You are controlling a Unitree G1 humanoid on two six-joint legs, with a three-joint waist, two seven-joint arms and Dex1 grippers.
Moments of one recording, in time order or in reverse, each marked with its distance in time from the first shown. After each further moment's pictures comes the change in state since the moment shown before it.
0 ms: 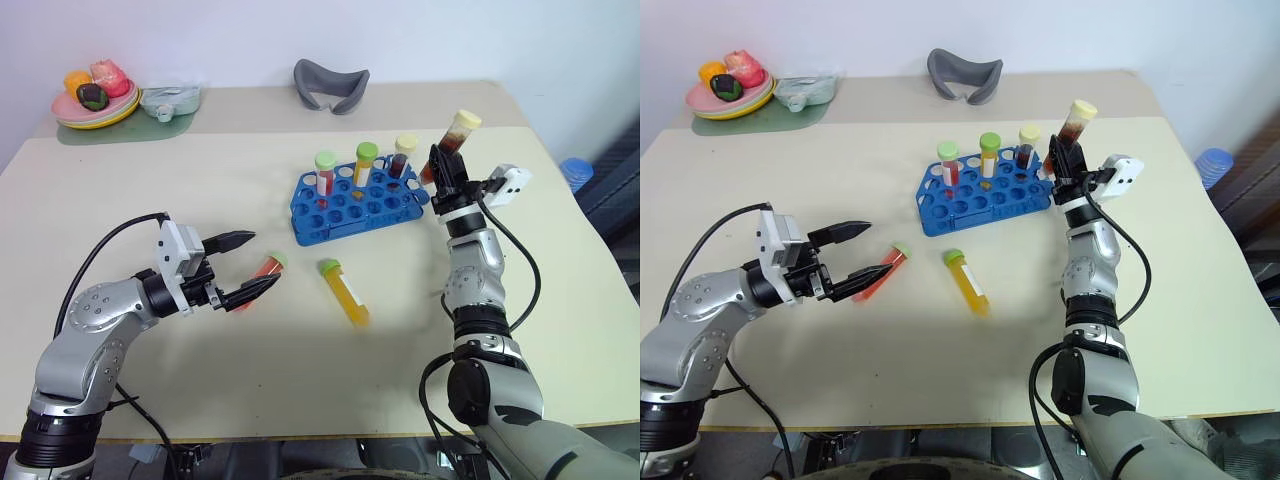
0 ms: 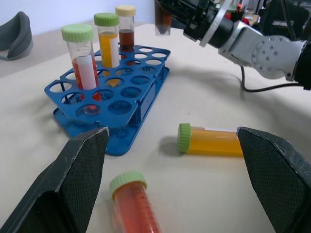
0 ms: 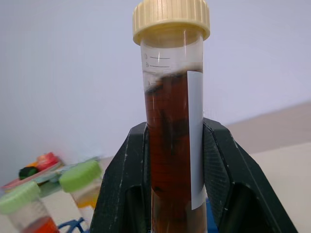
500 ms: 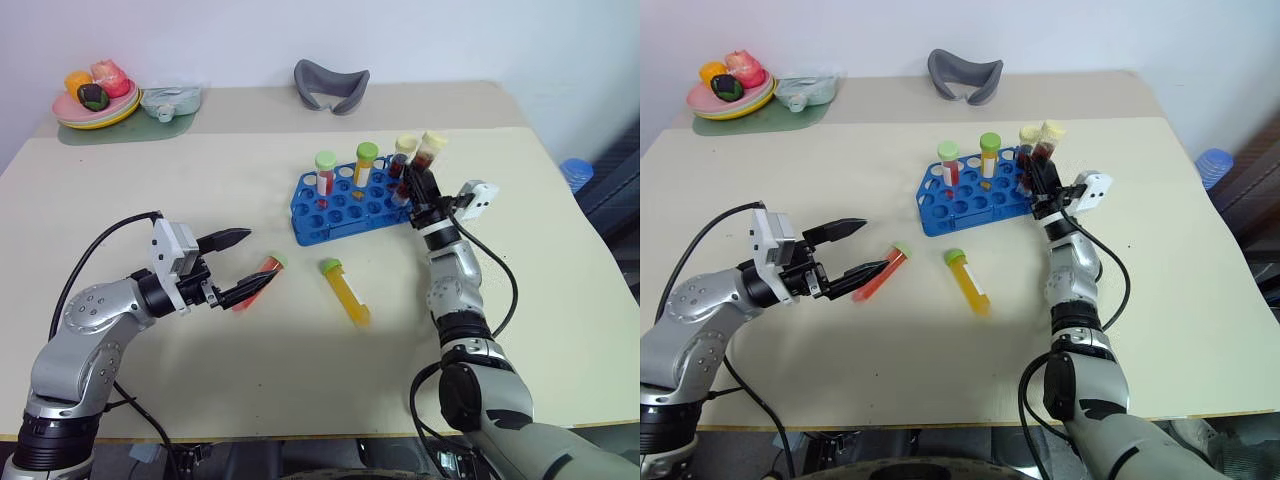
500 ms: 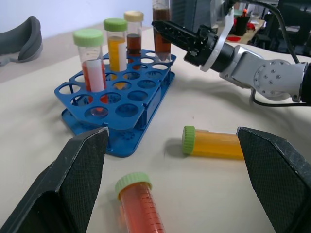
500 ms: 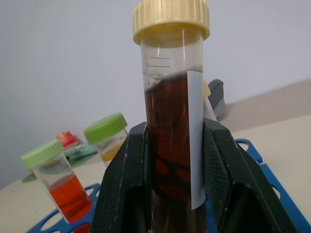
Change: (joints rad) left arm 0.007 0.000 0.019 -0.002 -0.016 0.003 0.011; right arm 0.008 0.042 0.052 0.107 -0.019 -0.074 0.047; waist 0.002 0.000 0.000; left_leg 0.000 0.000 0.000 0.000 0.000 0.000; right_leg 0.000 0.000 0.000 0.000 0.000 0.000
